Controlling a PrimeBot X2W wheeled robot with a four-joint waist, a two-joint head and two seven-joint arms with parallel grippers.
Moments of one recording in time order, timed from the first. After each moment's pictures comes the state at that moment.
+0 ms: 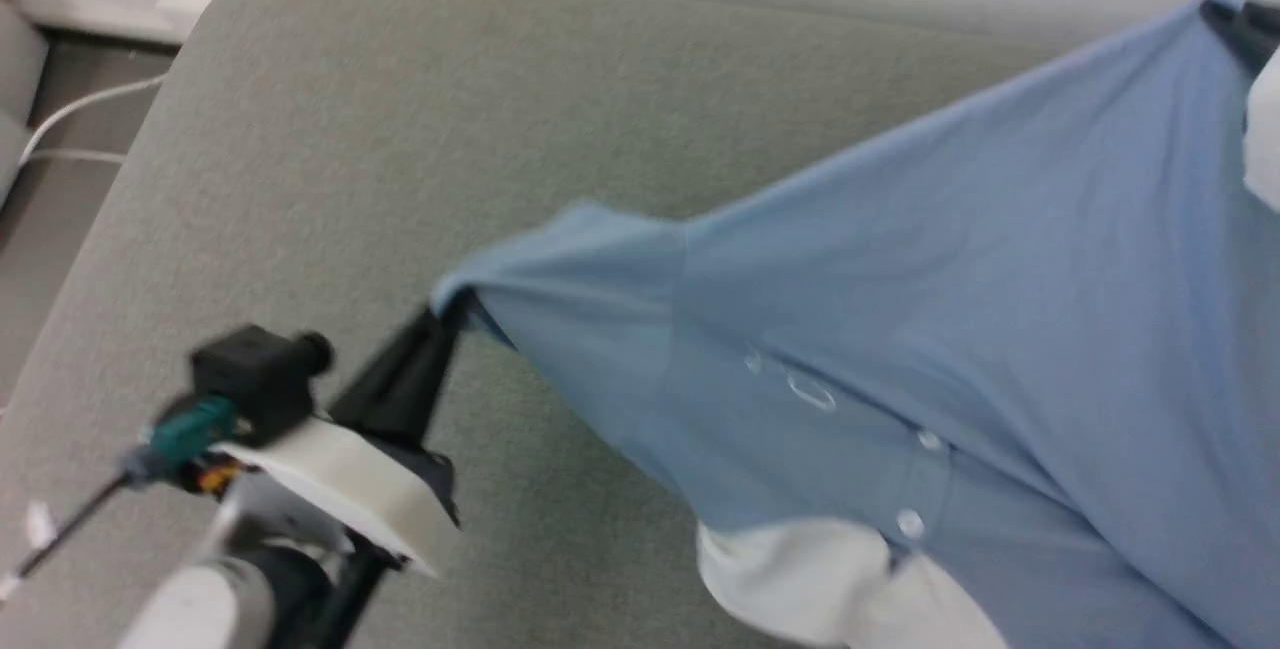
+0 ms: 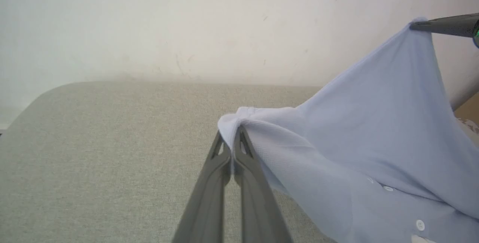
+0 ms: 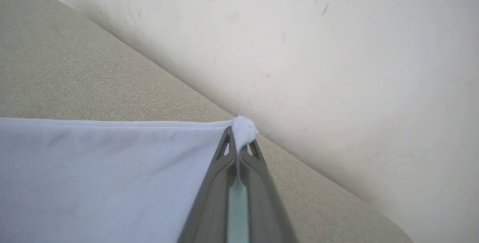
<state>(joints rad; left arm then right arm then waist) -0.12 0.43 -0.31 -0.39 -0.55 0.11 0.25 -0.85 -0.69 0.41 0.30 0.56 0.13 0.52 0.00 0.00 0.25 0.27</state>
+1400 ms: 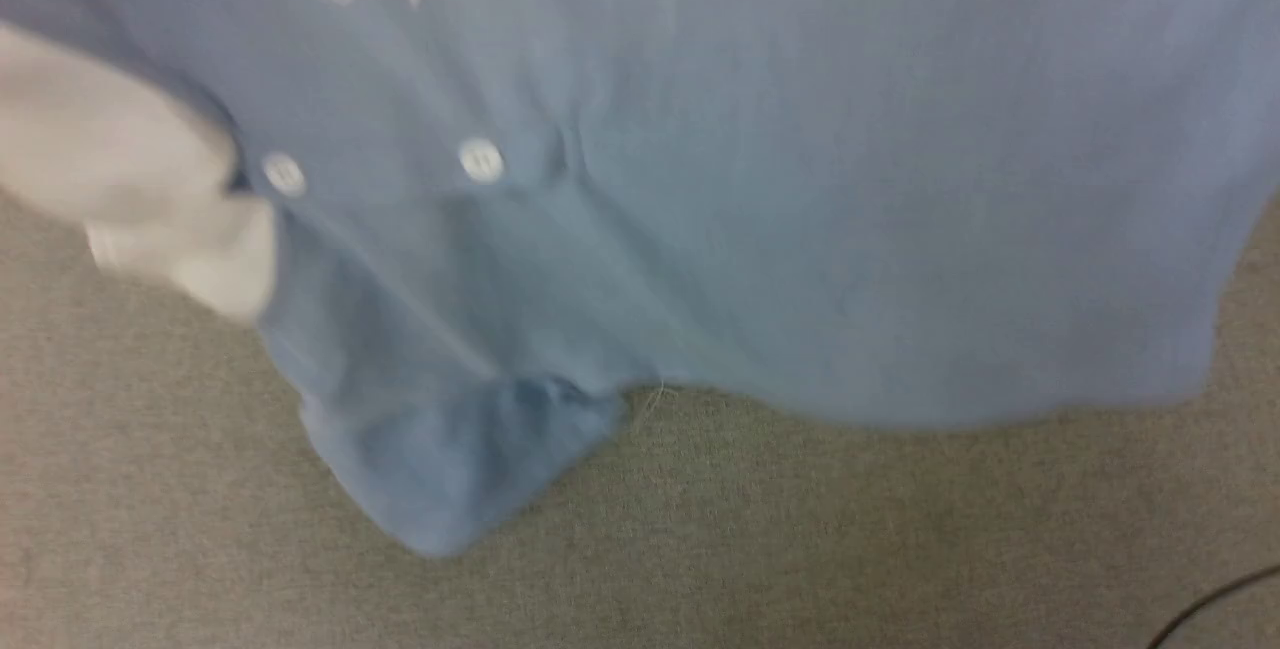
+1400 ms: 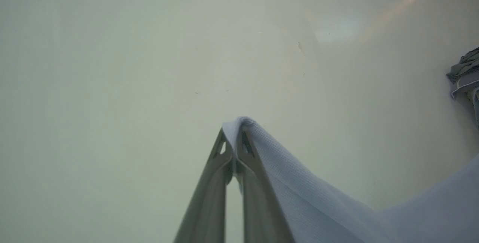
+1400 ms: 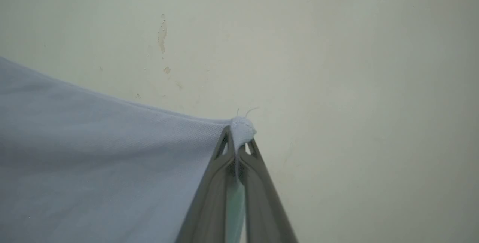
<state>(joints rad) -1.12 0.62 -0.08 -0.30 -0.55 0.03 0.20 -1.11 -0.61 0.13 -0.08 0.55 0.13 0.37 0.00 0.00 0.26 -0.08</state>
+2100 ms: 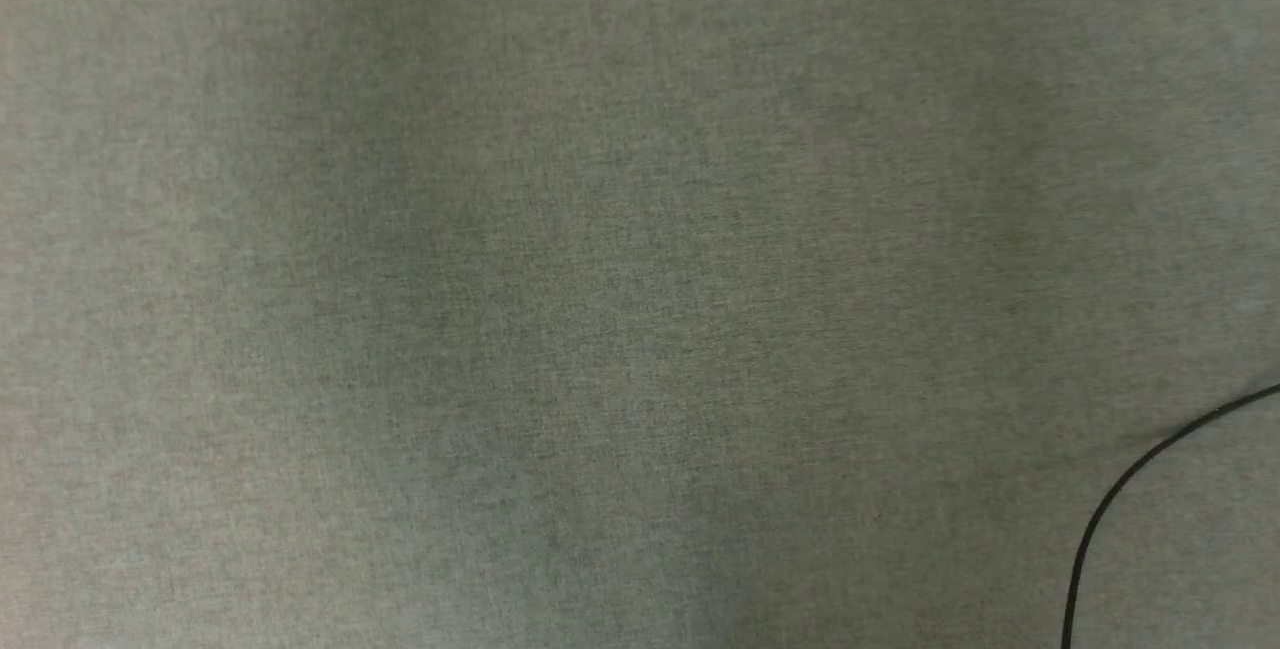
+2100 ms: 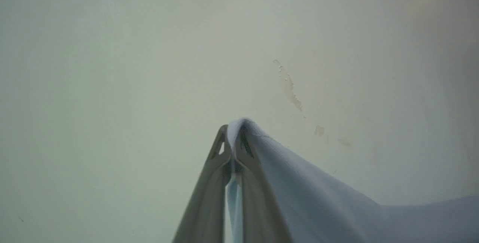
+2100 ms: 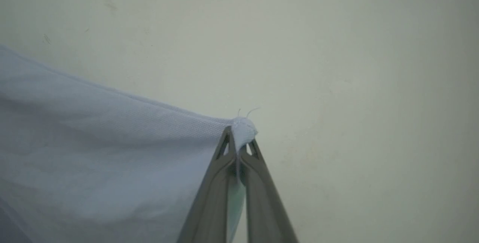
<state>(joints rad) -1.74 0.49 -0.24 0.40 -0.38 -0.07 -0.17 -1.58 -0.46 0.24 0.53 0.41 0.13 -0.05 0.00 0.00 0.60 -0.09</state>
